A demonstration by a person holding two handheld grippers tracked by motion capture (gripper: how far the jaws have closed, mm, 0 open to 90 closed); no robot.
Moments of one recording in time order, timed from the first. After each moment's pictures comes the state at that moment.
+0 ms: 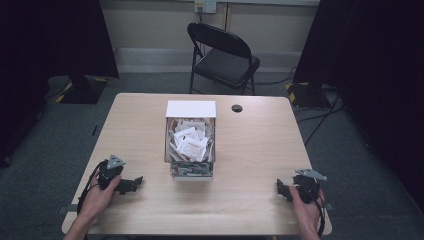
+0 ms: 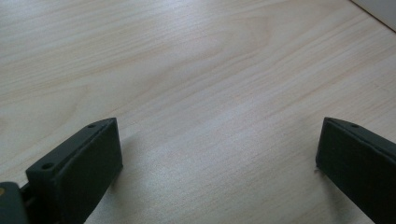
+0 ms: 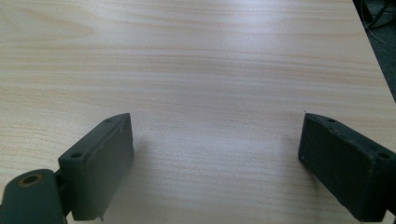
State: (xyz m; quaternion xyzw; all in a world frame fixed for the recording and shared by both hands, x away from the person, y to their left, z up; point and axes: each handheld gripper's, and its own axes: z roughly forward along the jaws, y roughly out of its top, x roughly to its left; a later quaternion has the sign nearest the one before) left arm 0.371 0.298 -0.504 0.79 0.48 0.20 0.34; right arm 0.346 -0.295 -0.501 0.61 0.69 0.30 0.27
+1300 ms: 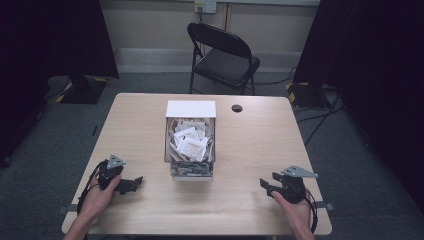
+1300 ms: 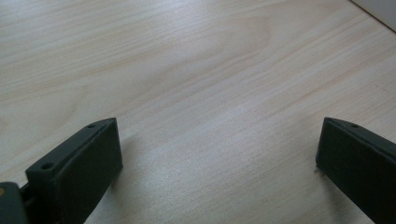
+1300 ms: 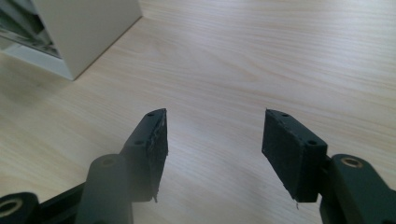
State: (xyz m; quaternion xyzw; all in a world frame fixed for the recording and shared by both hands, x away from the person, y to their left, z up) left arm 0.371 0.298 -0.504 0.78 0.48 0.20 0.34; right arm 0.336 -0.251 -0.467 0.48 0.76 0.41 0.19
